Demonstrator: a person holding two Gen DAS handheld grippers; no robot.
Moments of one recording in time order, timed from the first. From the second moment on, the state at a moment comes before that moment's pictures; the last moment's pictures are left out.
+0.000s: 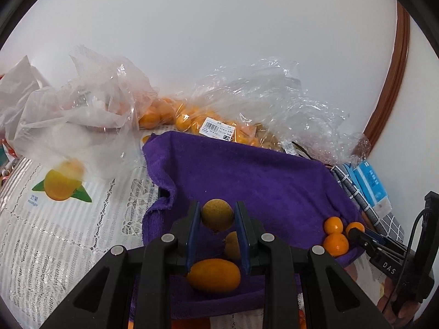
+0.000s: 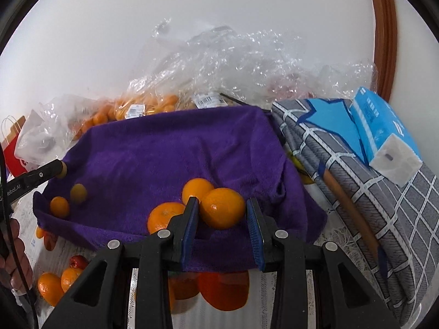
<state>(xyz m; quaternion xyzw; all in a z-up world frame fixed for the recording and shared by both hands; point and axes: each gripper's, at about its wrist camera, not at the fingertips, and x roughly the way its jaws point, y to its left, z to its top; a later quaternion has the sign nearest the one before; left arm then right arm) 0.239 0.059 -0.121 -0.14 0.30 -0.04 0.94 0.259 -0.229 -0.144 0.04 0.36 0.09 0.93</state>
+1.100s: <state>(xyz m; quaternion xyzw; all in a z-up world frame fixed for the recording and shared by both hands) 0.224 0.055 -0.103 -0.12 0.26 -0.05 0.96 0.203 -0.224 -0.126 0.05 0.35 0.08 0.93</state>
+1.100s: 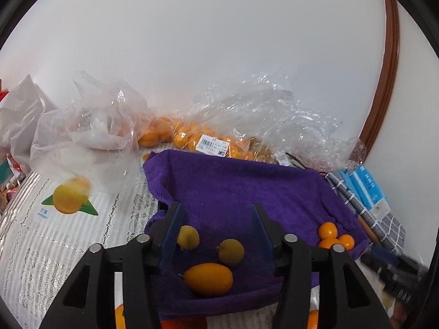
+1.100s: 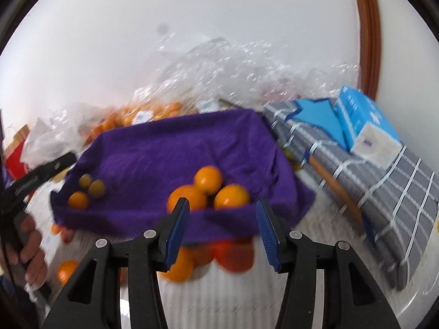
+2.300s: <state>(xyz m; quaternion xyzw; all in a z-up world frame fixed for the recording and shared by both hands) 0.126 0.029 -0.128 -0.13 0.30 -0.18 0.93 0.169 -0.235 -0.140 0.07 0.35 0.10 0.93</state>
